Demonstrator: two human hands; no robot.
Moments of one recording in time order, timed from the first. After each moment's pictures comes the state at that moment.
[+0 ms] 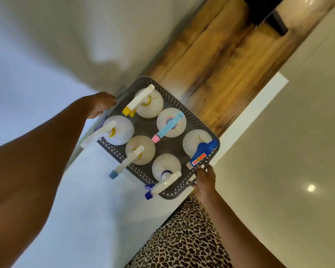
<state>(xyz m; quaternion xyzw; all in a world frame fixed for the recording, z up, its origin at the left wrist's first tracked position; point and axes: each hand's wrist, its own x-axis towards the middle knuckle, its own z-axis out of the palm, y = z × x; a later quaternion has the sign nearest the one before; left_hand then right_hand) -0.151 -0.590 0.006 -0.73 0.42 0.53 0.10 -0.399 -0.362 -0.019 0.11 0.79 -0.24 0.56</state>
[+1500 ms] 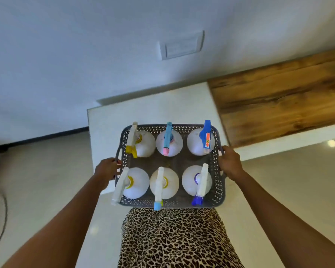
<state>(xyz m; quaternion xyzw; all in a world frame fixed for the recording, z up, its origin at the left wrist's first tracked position) -0.005 0.033 0.065 -0.87 -0.02 0.43 -0.25 -0.290 -0.164 0.051 -0.61 0.66 0.03 0.45</state>
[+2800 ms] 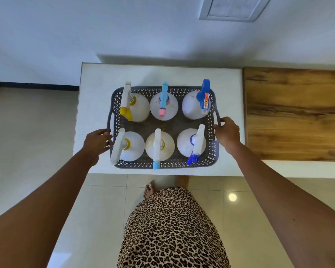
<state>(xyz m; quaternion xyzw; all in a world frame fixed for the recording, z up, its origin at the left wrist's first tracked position) 0.021 0.035 -0.025 -0.81 -0.13 0.40 -0.42 -0.198 -0.232 -0.048 -0.68 0.61 0.05 0.40</state>
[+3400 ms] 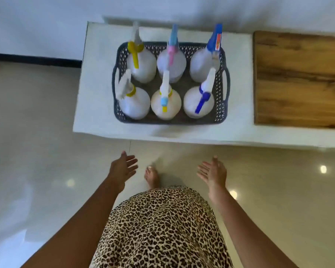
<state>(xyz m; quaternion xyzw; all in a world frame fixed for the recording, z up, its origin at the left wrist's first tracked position) -0.153 0.136 -0.084 -0.68 -0.28 0.48 -0.47 -0.333 -0.030 -0.087 -0.33 0.69 -0.10 0.63</state>
